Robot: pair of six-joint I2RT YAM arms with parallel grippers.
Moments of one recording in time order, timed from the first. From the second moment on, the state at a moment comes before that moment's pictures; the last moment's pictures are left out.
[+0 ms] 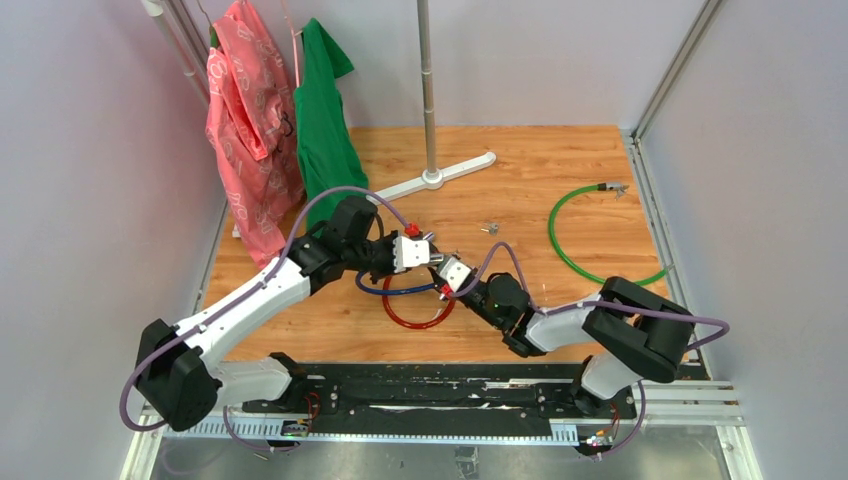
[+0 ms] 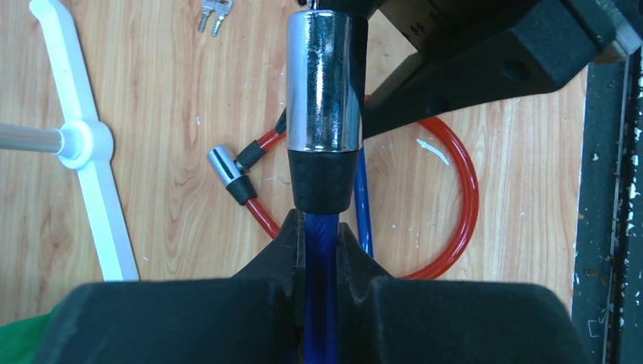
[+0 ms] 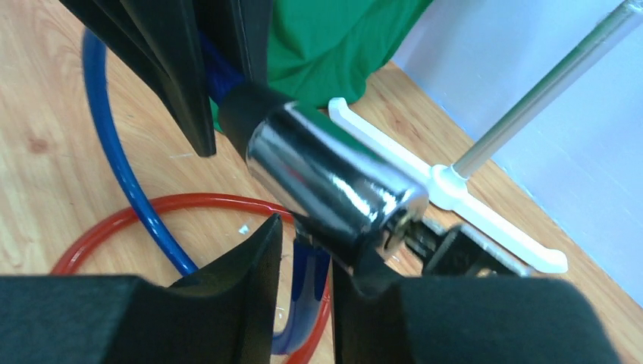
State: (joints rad) left arm -0.64 1.18 0.91 -0.45 0.49 0.76; right arm 0.99 1.53 0.36 1.22 0.10 -0.46
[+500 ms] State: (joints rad) left arm -0.65 1.20 0.91 -0.46 0.51 0.78; right arm 0.99 1.42 0.32 1.14 0.00 -0.41
